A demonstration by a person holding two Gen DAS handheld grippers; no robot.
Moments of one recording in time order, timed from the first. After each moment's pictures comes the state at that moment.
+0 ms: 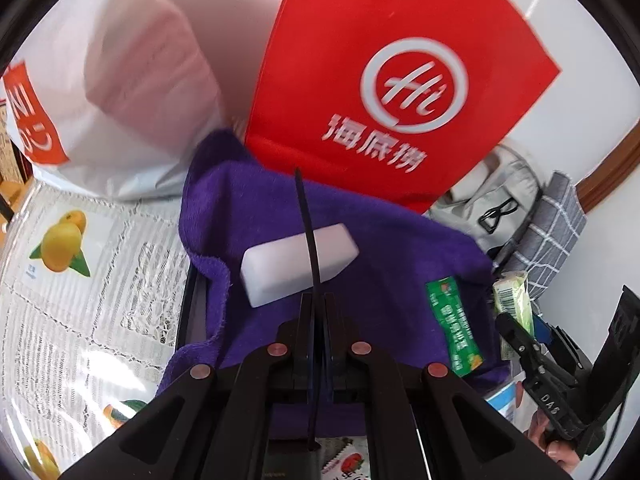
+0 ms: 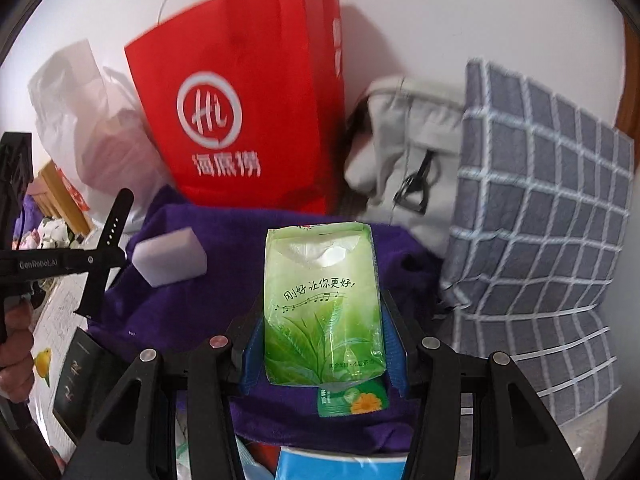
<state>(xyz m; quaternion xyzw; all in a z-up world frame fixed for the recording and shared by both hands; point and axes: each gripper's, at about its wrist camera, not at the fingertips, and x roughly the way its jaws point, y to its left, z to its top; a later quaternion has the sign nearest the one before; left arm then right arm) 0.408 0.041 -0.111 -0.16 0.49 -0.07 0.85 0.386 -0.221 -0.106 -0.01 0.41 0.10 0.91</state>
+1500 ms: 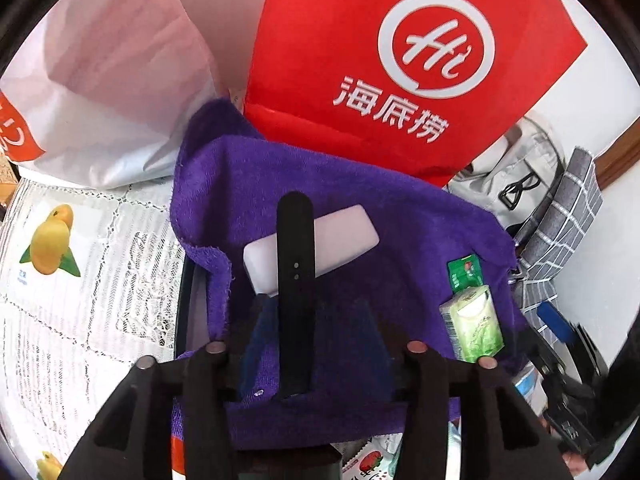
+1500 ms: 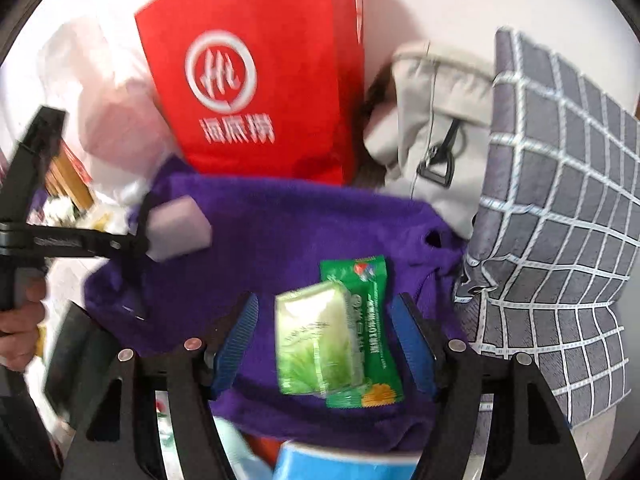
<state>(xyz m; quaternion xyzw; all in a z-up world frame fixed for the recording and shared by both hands) 0.423 0.033 -0.133 -0.14 0.53 -0.08 0.83 0.368 -0.218 -0.106 -0.01 0.41 0.12 0.90</state>
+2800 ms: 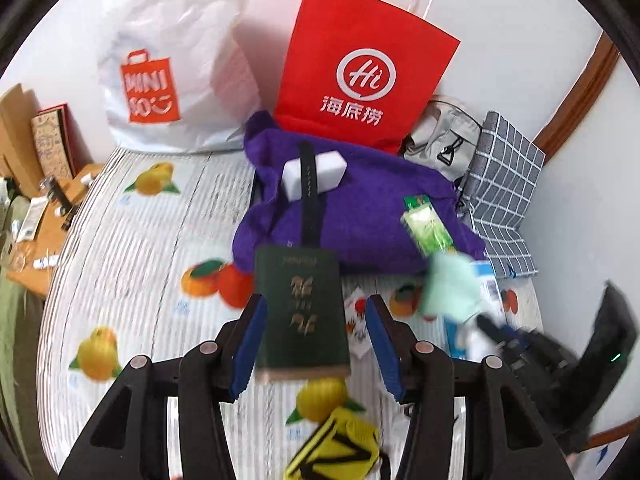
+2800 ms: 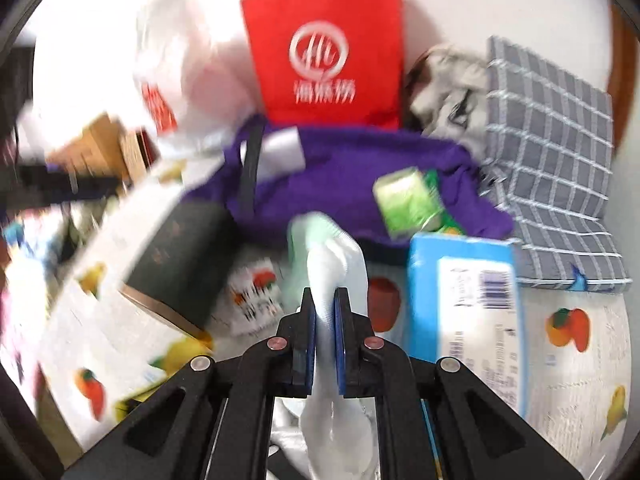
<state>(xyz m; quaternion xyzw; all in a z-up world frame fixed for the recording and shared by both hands) 0.234 0.060 -0.055 -0.11 0.48 -0.08 0.87 0.205 -0.184 -0.093 0.01 0.40 0.13 0.91</state>
